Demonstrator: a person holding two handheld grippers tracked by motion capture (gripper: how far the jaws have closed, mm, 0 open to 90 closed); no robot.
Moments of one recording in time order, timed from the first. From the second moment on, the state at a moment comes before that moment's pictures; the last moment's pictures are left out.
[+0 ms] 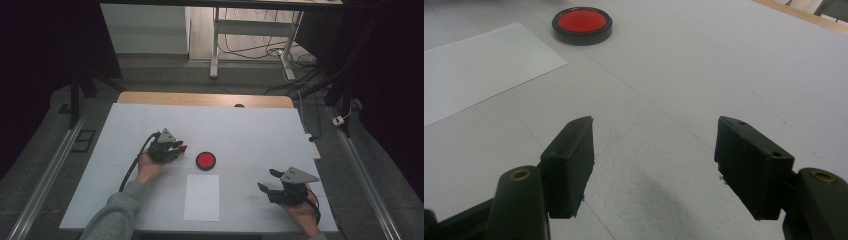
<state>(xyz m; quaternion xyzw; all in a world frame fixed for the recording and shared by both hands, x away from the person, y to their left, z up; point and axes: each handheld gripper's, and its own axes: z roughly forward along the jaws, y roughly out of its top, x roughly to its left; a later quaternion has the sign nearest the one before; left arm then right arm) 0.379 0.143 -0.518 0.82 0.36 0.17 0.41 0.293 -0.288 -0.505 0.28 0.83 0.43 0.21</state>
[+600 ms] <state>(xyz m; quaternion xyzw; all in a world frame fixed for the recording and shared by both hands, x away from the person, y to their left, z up) 0.368 0.148 -0.503 0.81 0.36 0.17 0.42 0.293 -0.287 -0.505 0.28 0.83 0.43 0.21</state>
